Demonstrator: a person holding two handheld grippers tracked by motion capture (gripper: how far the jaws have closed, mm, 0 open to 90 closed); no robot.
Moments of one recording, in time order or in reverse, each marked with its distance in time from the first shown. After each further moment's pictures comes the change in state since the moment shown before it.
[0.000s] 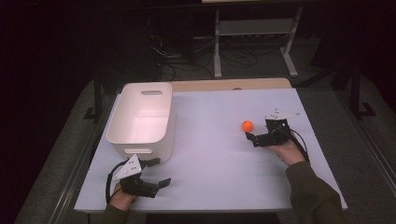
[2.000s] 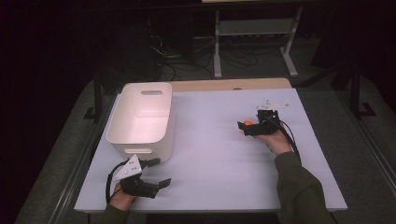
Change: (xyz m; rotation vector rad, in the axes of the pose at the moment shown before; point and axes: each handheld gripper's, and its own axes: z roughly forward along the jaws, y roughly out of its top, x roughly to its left) left arm -0.001 0.000 0.000 0.002 0.000 0.009; right arm -0.009 0.017 0.042 -0.030 -0.014 0.040
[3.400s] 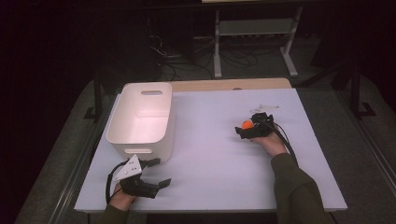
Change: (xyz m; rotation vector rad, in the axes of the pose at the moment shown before) left arm 0.000 0.000 0.000 -0.002 0.000 0.004; right arm -0.003 -0.016 0.029 0.110 -0.008 -0.001
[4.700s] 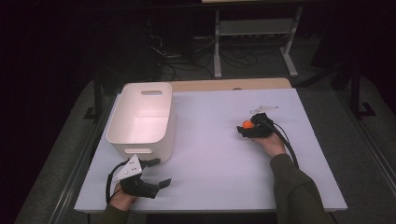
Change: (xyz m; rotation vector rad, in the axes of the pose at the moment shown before) left arm 0.000 0.000 0.000 0.003 0.000 0.002; right arm -0.002 -0.003 0.002 0.033 -0.004 0.020
